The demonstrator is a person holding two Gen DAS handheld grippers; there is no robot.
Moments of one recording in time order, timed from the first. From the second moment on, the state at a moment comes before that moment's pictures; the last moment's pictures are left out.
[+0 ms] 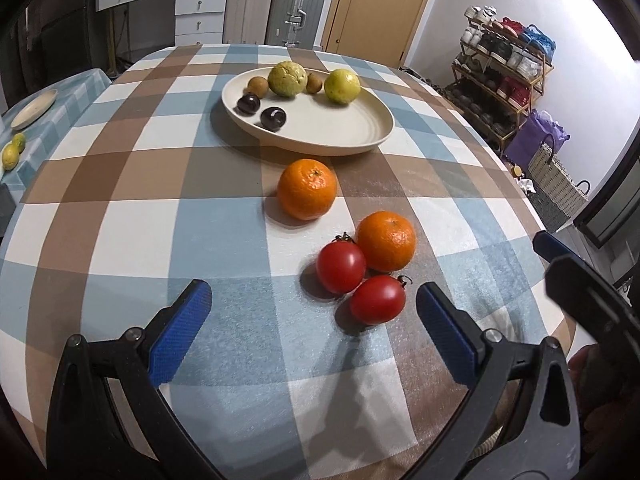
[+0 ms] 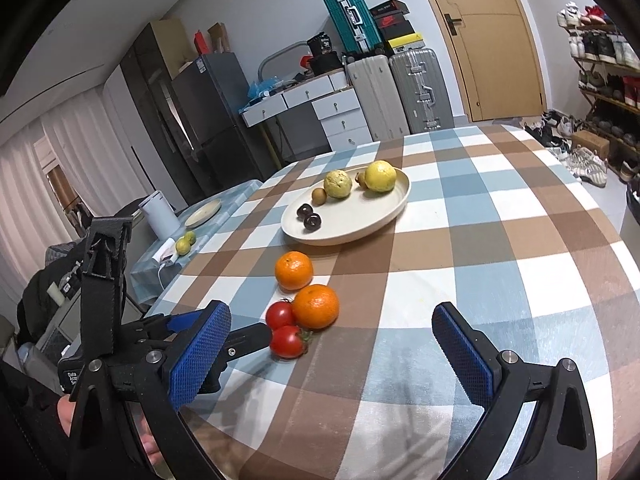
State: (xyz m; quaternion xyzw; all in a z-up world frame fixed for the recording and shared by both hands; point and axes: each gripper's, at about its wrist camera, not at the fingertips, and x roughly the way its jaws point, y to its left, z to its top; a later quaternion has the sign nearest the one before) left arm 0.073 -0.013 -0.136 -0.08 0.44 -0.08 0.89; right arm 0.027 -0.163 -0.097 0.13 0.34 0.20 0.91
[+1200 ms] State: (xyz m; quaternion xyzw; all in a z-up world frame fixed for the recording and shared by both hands) left arm 0.068 -0.029 -0.135 -0.08 0.44 -0.17 0.88; right arm 0.026 -0.177 -0.111 0.14 0.34 0.19 0.91
